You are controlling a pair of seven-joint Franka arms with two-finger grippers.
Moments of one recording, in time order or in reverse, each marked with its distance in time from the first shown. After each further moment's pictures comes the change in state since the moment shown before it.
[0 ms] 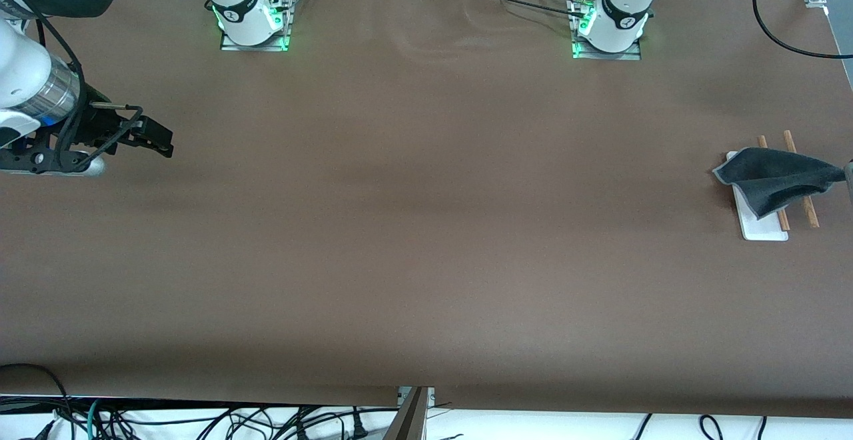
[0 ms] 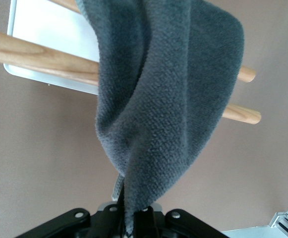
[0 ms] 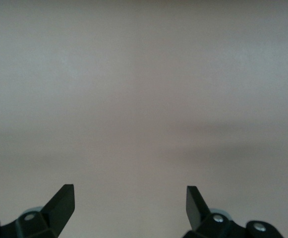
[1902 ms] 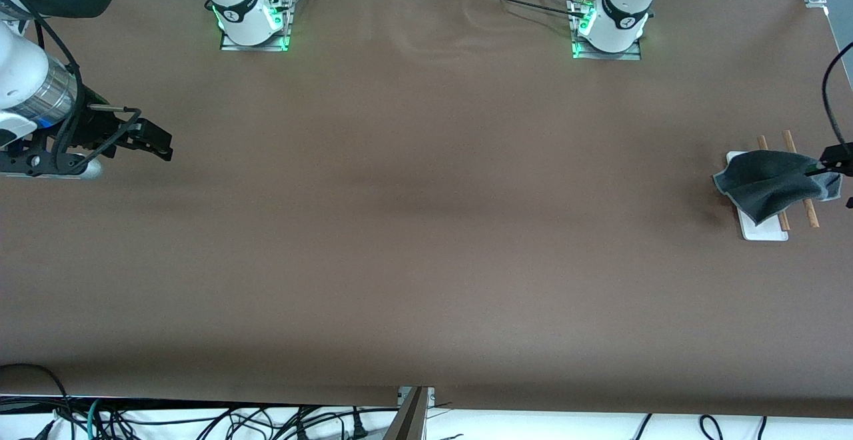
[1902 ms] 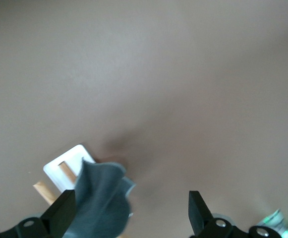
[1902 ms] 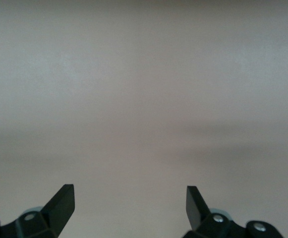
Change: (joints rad) left arm -0.127 -0.308 -0.188 0.060 -0.401 -0.217 -0.969; right arm 0.002 0.008 0.003 0.014 0.000 -0.001 0.006
